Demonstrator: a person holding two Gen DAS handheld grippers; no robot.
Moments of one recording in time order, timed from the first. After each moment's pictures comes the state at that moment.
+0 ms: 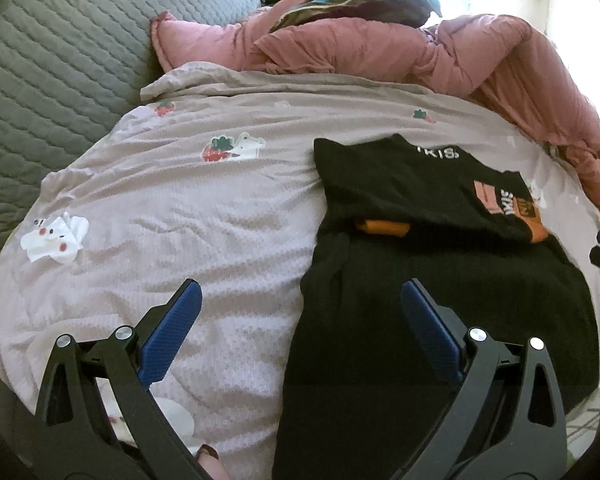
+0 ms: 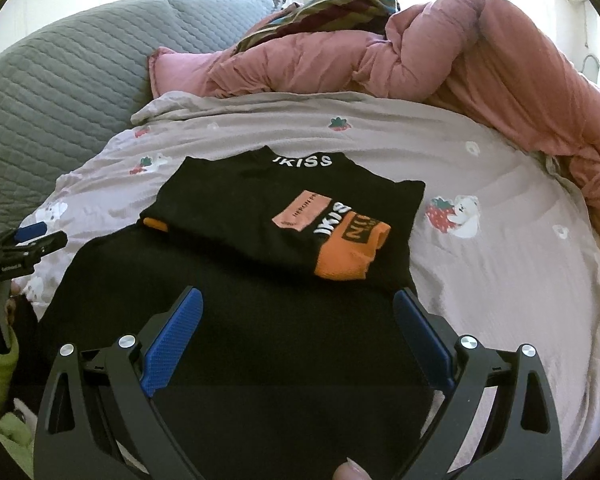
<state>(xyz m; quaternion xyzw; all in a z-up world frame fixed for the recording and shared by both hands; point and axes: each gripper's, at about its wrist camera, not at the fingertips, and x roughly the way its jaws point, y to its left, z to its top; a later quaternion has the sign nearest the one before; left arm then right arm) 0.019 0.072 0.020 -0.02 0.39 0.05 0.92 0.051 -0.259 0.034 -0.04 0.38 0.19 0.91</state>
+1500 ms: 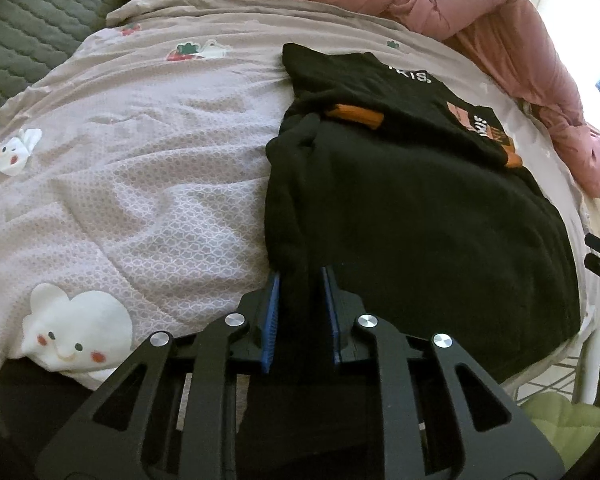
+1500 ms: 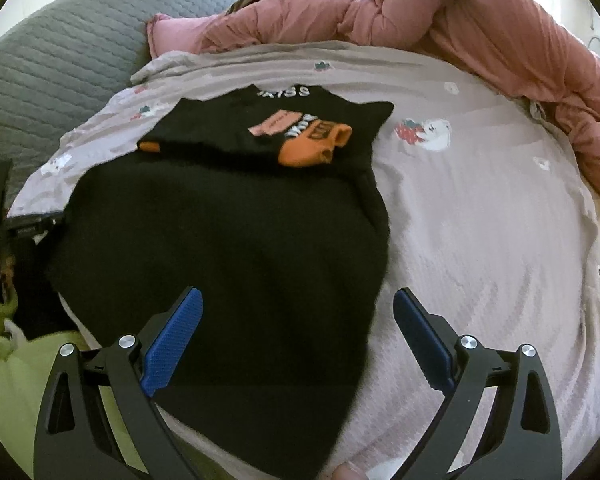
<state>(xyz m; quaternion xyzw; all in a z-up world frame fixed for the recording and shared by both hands) -0.010 0.072 -0.035 -0.07 0.48 -0.03 0.87 -0.007 -0.317 -0.002 -0.05 0.44 0.20 0.88</state>
